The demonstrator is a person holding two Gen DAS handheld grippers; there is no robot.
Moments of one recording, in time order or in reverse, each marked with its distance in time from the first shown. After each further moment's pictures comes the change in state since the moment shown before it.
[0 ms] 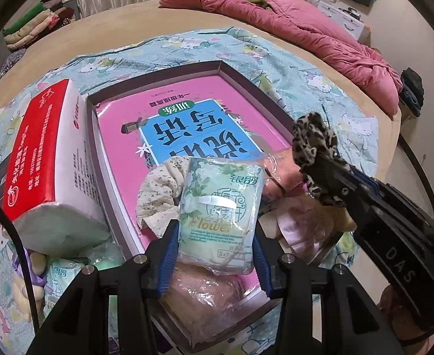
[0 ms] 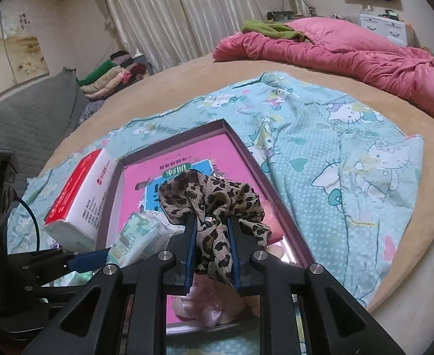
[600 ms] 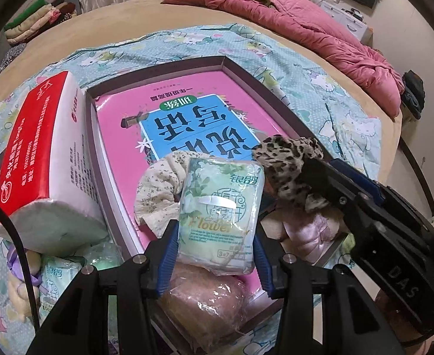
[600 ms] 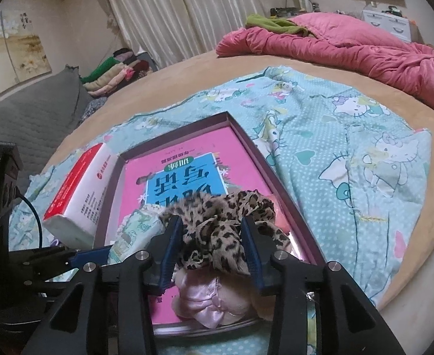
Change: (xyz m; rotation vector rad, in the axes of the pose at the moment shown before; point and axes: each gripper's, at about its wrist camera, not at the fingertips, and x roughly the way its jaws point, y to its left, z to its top) left arm 0.007 0.004 0.000 -0.018 0.013 -0.007; right arm 0.006 -0.002 -0.003 0.006 -0.005 0.029
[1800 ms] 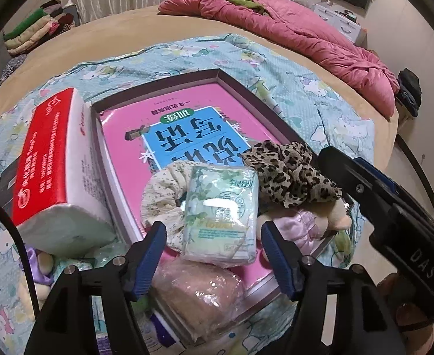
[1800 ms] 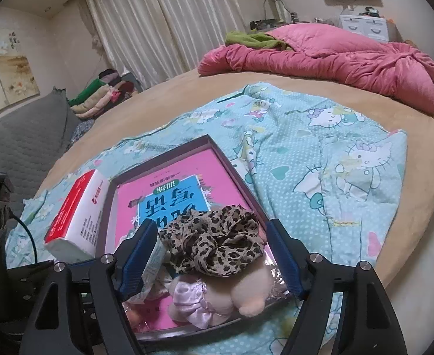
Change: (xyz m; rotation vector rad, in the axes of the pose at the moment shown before) left arm -0.021 -0.005 -0.003 0.028 -0.042 0.010; right arm -0.028 -0.007 0.005 0.068 -0.078 -0.067
